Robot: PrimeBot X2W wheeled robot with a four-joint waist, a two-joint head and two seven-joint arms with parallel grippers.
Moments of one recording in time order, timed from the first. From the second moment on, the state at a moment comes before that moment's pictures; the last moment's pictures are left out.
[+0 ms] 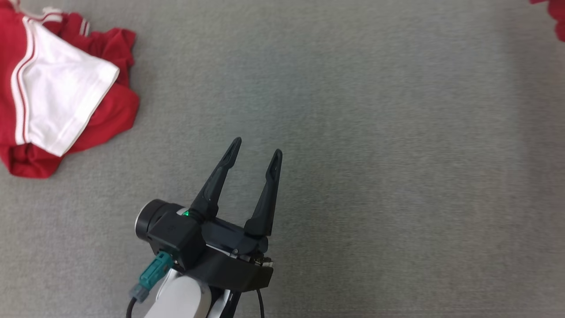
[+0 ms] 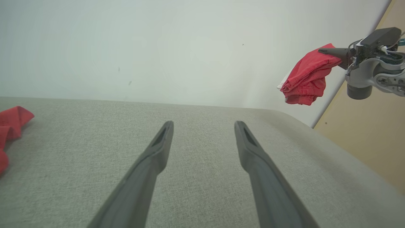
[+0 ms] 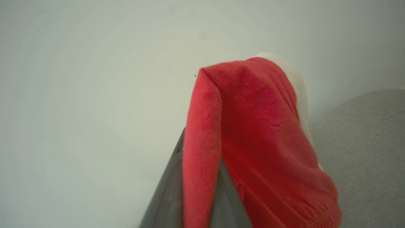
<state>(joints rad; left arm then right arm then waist) -0.31 0.09 -0.47 -0.04 -0.41 0.04 -0.23 -1.19 -0.60 0.41 0.72 1.40 0.05 0.05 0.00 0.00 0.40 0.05</state>
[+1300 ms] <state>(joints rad) -0.37 0.15 -0.46 -0.14 -0.34 0.05 -0.20 -1.12 -0.58 0.39 1.05 1.39 0.11 -0.05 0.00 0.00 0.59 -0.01</state>
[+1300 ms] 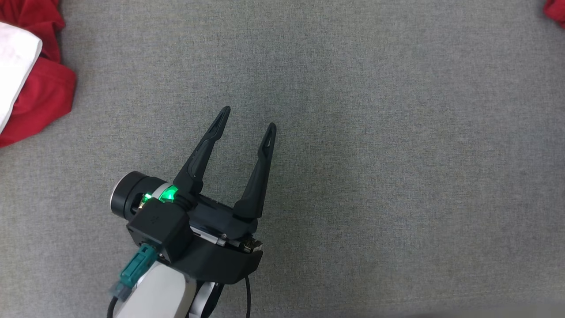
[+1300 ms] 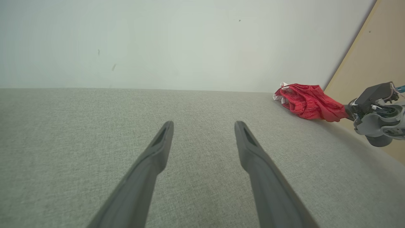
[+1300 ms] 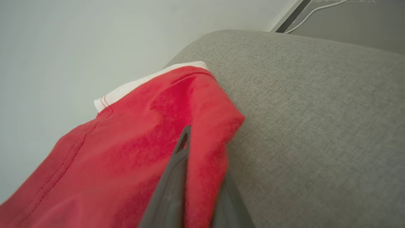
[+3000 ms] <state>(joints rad) -0.34 0.09 -0.39 0.23 -0.44 0.06 -0.22 -0.85 -0.41 0.72 0.91 1.00 0.12 -0.25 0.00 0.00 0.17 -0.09</state>
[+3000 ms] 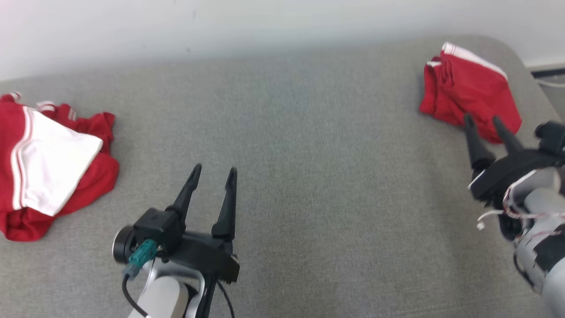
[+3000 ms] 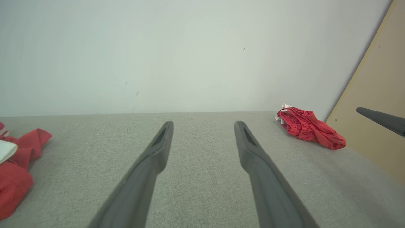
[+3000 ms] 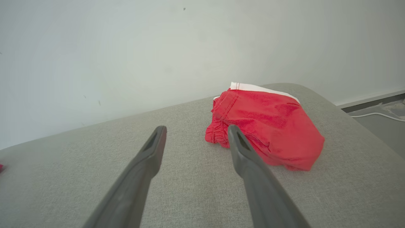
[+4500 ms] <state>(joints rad) 0.06 0.10 -0.18 0.12 -0.38 0.12 -0.25 -0.11 -0.31 0.36 0.17 0.50 -0.13 -0.25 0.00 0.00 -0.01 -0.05</state>
